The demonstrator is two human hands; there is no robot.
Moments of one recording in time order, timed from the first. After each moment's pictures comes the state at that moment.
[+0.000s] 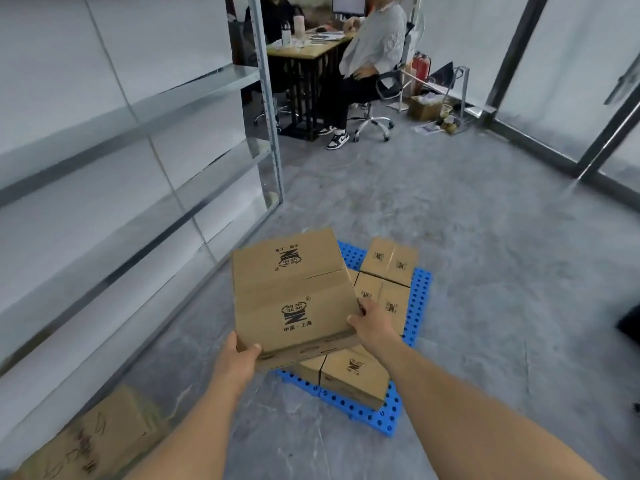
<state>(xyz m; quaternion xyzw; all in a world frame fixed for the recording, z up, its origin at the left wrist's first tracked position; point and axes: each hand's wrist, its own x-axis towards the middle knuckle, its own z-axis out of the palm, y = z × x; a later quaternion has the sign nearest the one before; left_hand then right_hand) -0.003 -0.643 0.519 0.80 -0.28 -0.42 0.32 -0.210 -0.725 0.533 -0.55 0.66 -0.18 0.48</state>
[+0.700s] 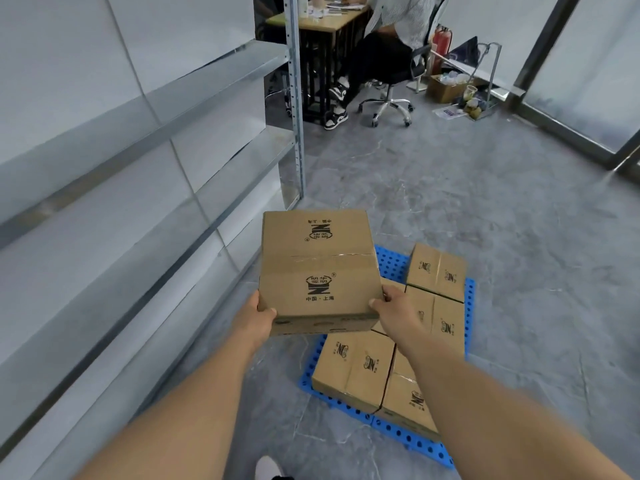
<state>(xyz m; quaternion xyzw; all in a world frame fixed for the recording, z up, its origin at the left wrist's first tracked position) 0.203 -0.828 0.529 0.77 -0.38 -0.44 0.26 -0.022 -0.870 0.522 -0.48 0.70 -0.23 0.48</state>
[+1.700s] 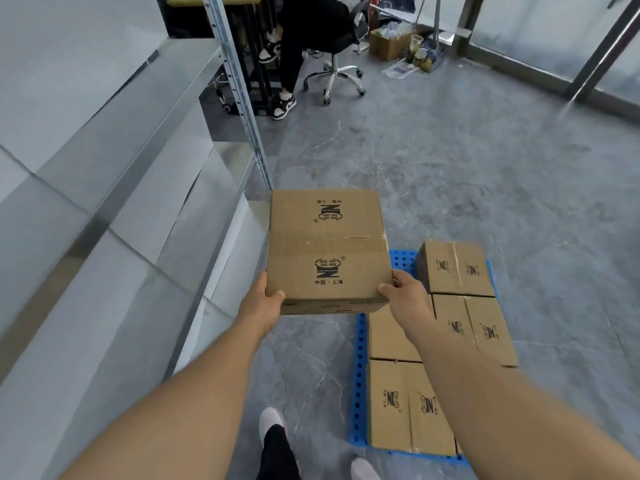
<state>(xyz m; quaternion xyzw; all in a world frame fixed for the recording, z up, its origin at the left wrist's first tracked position) 0.315 -1.125 0.532 0.71 -0.49 -0.48 0.17 0.087 -1.102 0.501 -0.33 0.75 -0.35 0.46</state>
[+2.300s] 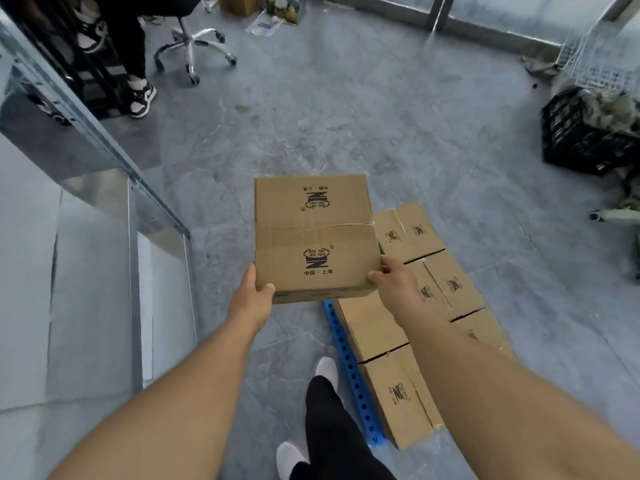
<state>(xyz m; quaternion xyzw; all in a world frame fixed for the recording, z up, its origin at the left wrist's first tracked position) 0.272 -1.327 0.453 0.62 -0.60 -0.51 0.06 0.073 -1.217 0.450 -0.16 0.83 -0.37 0.38</state>
